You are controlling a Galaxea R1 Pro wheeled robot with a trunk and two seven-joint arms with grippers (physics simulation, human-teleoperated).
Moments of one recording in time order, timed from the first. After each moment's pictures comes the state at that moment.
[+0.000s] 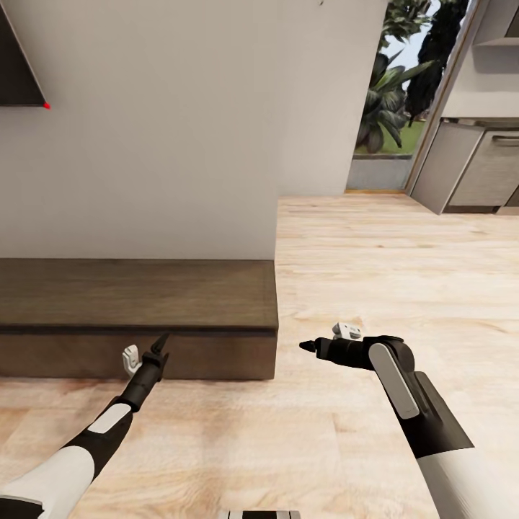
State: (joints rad) left arm -0.72 0.17 -0.18 -0.31 1.52 0.09 -0.75; right arm -0.61 -0.11 0.13 -1.34 -0.71 1.02 -0.11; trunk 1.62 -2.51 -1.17
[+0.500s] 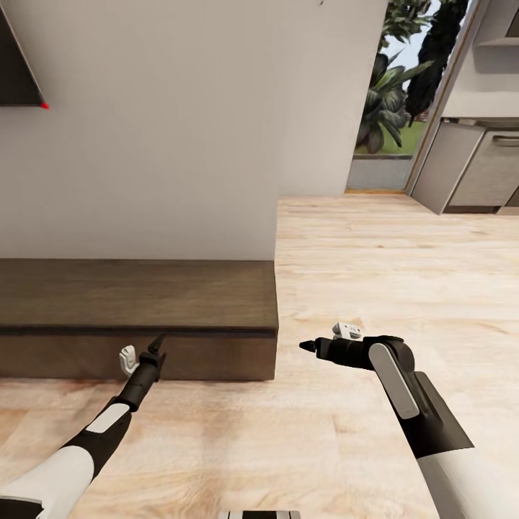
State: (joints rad) left arm -0.72 0.17 -0.15 -0.31 1.52 0.08 -0.73; right arm -0.61 -0.11 0.13 -1.34 -0.71 1.02 -0.11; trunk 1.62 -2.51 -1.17
